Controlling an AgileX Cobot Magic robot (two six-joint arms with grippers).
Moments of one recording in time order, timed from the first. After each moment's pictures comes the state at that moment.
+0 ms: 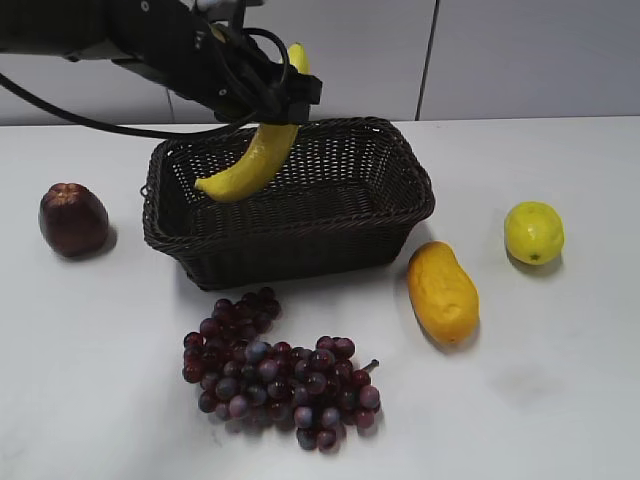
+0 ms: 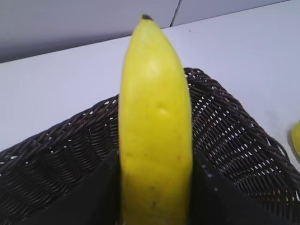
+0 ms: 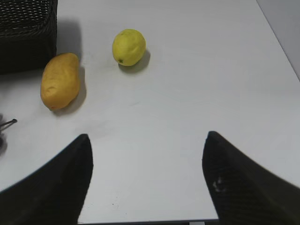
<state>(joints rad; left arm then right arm) -0.56 1.93 -1.43 -0.29 0.32 0.11 0.00 -0.01 -0.49 0.13 1.05 -0.02</state>
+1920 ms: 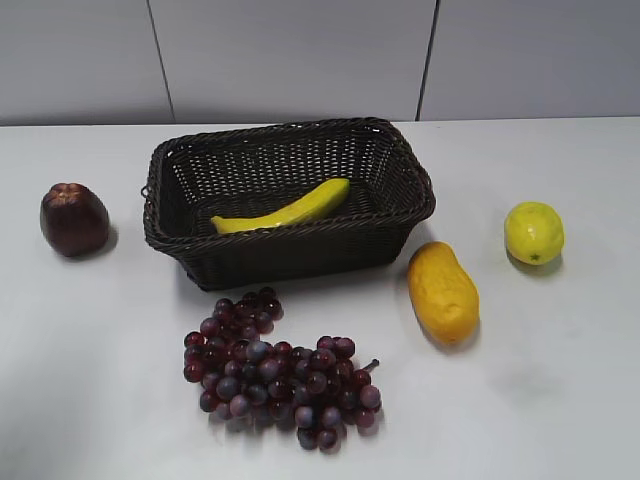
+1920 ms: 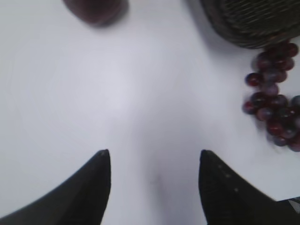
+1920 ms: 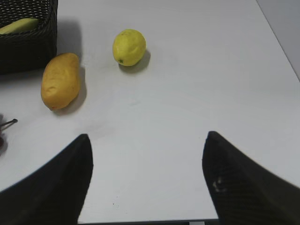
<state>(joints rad) -0.16 1.17 -0.92 -0.07 1.05 0.06 0.00 -0.01 -0.49 0.13 1.05 -0.02</state>
